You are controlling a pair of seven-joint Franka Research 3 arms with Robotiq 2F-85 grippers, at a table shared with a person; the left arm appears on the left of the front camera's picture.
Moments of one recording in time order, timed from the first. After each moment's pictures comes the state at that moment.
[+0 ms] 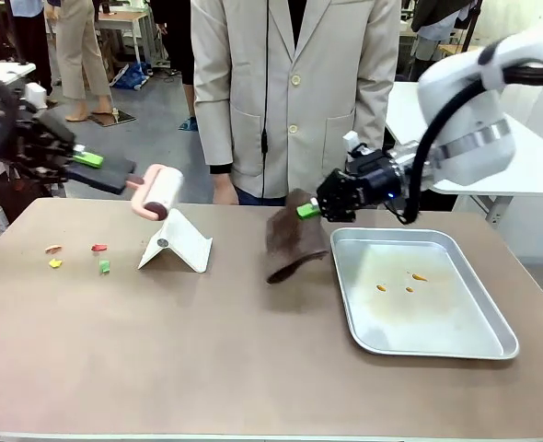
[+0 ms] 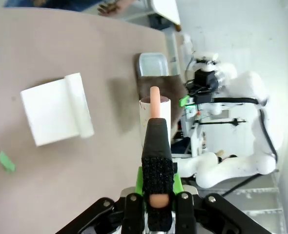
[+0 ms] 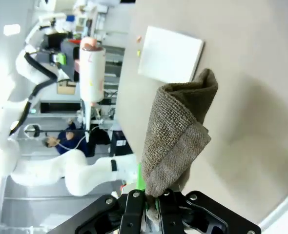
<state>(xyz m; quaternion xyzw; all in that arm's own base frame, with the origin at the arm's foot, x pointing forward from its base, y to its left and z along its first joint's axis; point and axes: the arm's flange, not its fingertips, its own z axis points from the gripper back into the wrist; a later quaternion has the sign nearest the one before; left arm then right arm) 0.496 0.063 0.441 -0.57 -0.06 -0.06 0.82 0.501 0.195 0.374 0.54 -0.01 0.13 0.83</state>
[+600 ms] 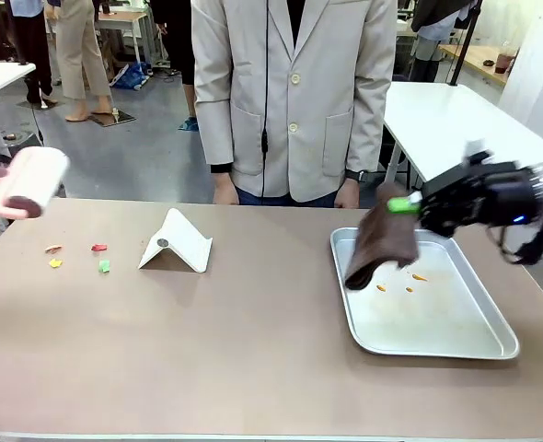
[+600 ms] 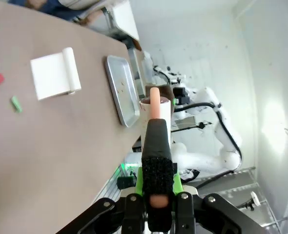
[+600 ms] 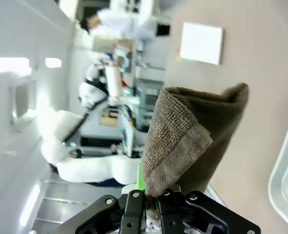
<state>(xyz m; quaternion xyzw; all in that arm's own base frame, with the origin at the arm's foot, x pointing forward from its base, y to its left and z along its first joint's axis) 0.367 0.219 0.452 -0.65 -0.12 -0.06 0.75 0.363 0.063 0.432 0.64 -0.08 0.03 0.76</state>
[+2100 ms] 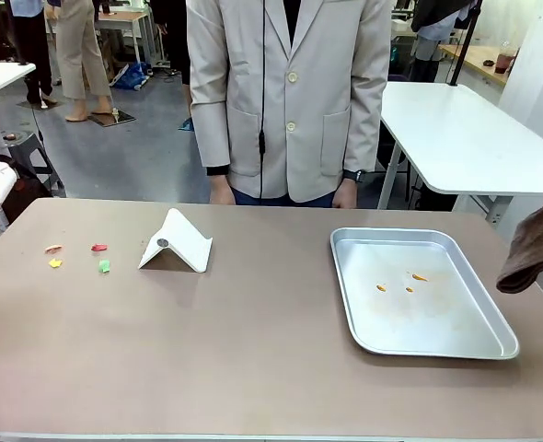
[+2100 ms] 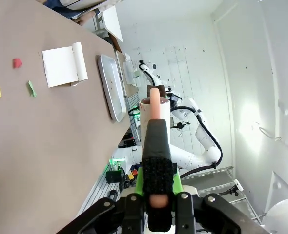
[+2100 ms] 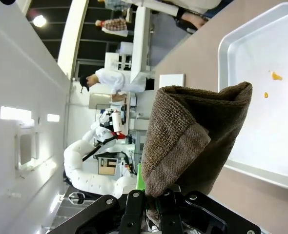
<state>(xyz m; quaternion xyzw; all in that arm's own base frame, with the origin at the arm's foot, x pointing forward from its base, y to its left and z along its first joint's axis) 0.360 0.290 0.399 -0.69 -0.11 -0.04 0.71 0.284 -0.145 0.452 0.61 -0.17 -0.08 0.77</state>
